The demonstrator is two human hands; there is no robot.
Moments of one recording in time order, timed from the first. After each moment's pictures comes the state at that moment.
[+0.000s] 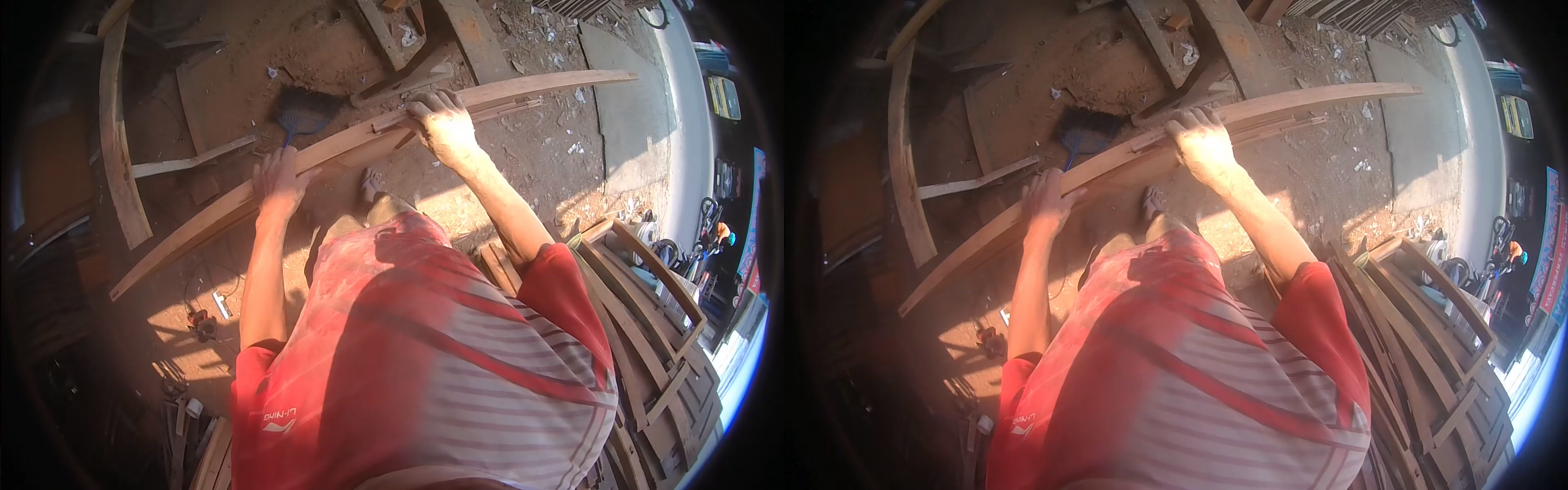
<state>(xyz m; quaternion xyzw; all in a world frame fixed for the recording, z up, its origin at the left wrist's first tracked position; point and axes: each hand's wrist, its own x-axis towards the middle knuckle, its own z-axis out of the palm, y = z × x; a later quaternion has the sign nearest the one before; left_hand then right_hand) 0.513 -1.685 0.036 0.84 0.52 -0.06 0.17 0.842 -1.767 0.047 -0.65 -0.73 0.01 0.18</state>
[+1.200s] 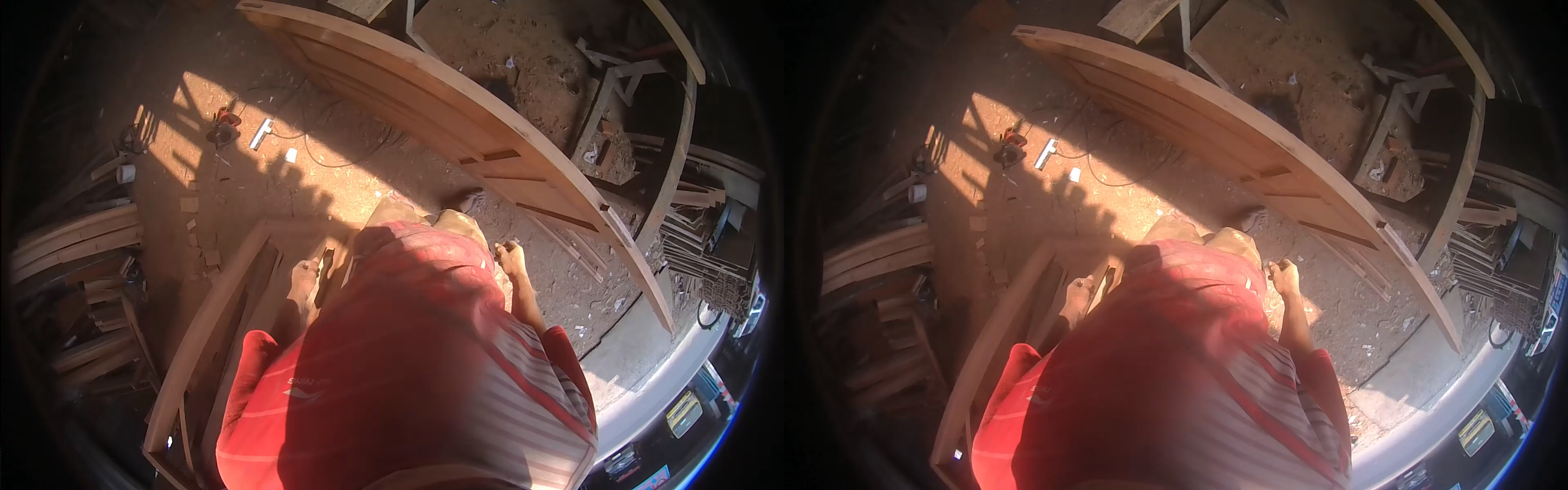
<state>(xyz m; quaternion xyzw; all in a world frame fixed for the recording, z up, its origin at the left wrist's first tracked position) 0.171 -2.224 -0.108 0.00 0.86 0.22 0.45 0.710 -1.932 -0.169 -0.69 -0.42 0.59 0.05</state>
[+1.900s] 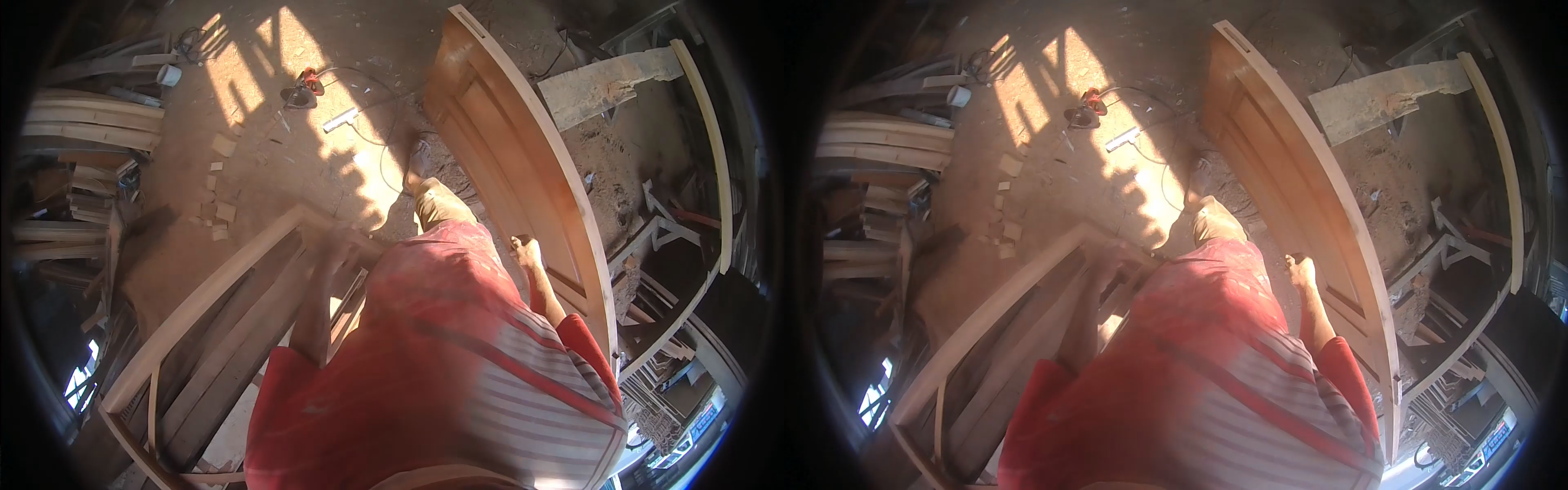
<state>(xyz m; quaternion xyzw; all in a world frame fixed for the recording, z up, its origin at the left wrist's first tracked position) -0.030 -2.149 -0.111 0.13 0.84 0.34 0.40 0.360 -1.742 -0.187 -0.55 -0.66 0.50 -0.10</state>
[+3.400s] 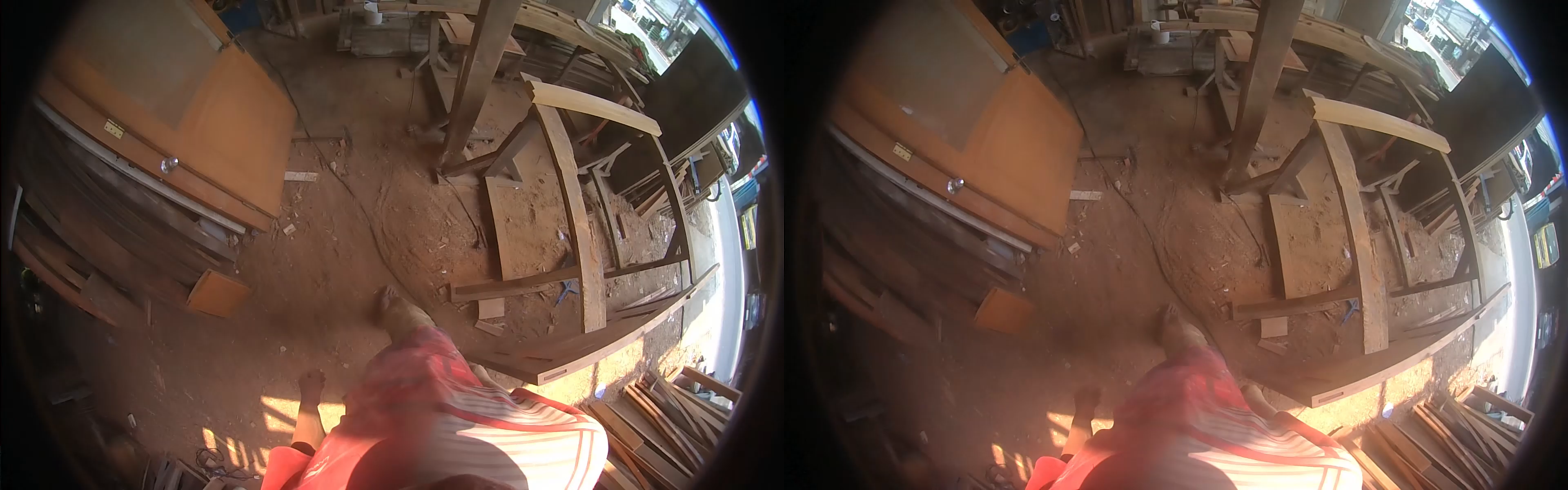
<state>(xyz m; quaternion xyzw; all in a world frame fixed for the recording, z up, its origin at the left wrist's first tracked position) -0.917 -1.490 -0.179 0.33 0.74 0.30 0.50 -0.353 -1.551 -0.193 -0.74 -0.40 0.53 -0.04</state>
